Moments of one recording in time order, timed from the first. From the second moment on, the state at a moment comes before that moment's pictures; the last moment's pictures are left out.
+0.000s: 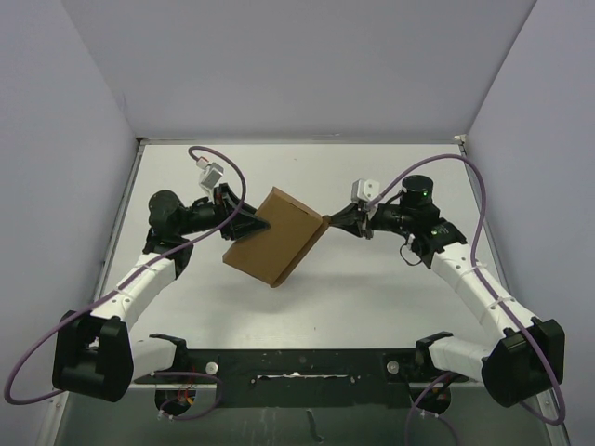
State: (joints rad) left arm -0.23 1.20 0.69 0.68 1.10 -0.71; right arm 0.34 1.16 0.92 -0.12 -0.98 -0.52
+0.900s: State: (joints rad) left arm -0.22 1.20 0.69 0.68 1.09 -0.75; right arm 0.48 1.15 0.92 -0.19 -0.73 -0.68
